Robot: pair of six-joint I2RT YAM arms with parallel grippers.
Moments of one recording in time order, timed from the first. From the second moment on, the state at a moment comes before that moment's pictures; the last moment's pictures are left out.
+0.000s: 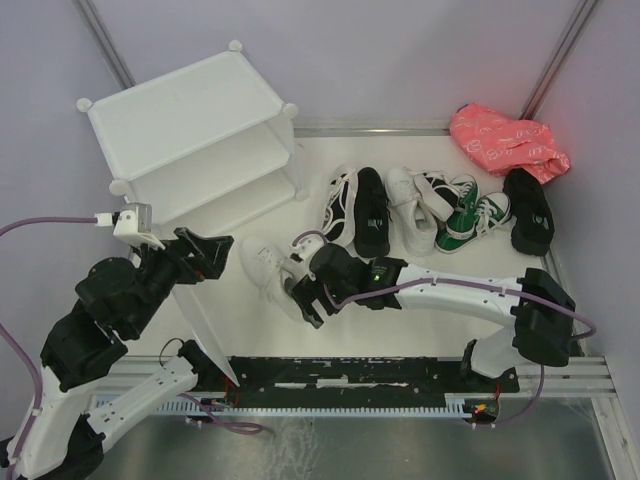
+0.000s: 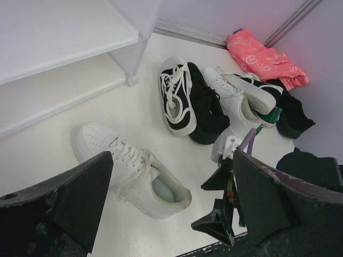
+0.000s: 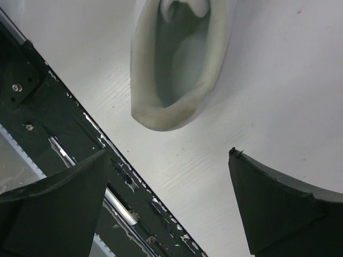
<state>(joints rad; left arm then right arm) -0.71 0.52 1.19 -0.86 -0.39 -0.53 1.14 1.48 1.10 -0.46 0.04 0.34</state>
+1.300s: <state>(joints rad) -0.71 0.49 1.20 -0.91 -0.51 -0.56 1.18 1.79 1.25 -0.39 0.14 0.22</state>
